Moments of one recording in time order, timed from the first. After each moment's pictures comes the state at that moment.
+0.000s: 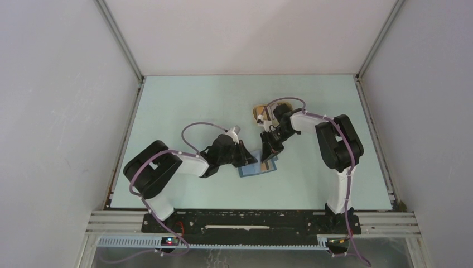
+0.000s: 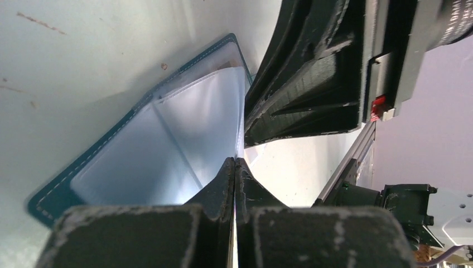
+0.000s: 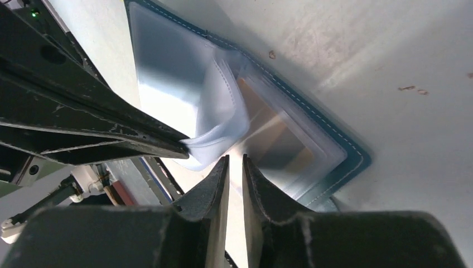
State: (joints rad) left arm -0.75 1.71 0.61 0.56 0.26 -0.94; right arm 0.39 2.01 1.28 -0.71 -0.77 -0.08
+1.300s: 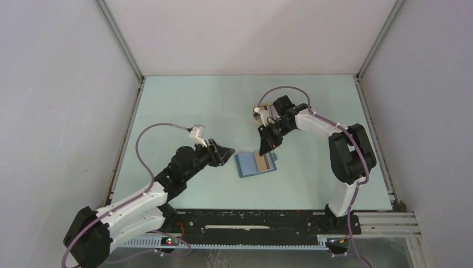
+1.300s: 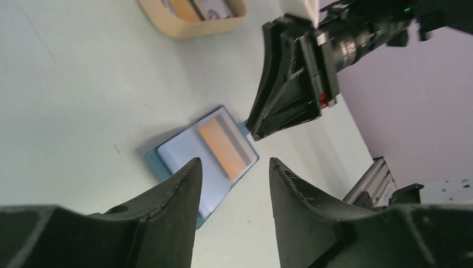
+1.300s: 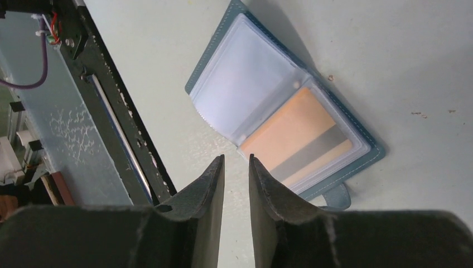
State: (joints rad) left arm -0.69 0.88 0.34 0.32 0.01 -0.70; right arm 0.45 1.84 1.30 -0.73 -0.76 -0.23
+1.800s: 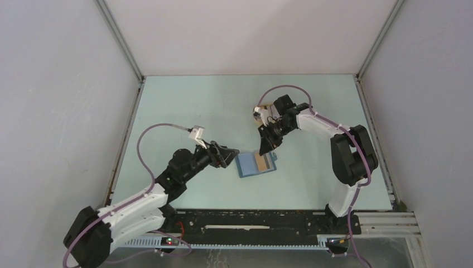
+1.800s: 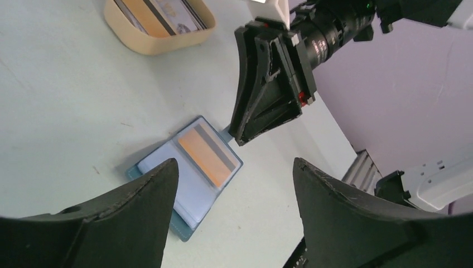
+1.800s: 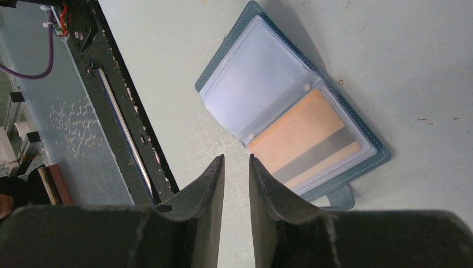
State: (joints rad) left arm -0.69 0.81 0.29 0.43 0.07 -0.65; right arm 0.45 1.82 1.30 -0.75 -0.79 -0.28
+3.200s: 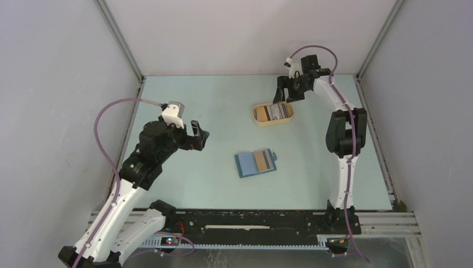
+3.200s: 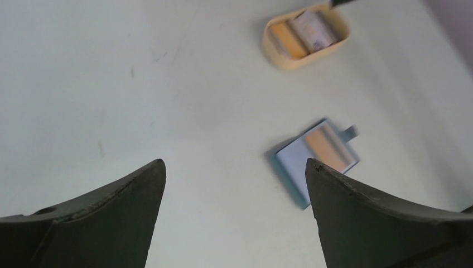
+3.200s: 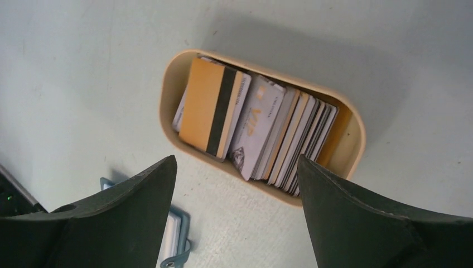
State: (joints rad) left arm -0.42 0.76 0.88 -0.44 0.03 -0.24; right arm 0.14 2.20 1.98 -0.78 -0.55 -0.03
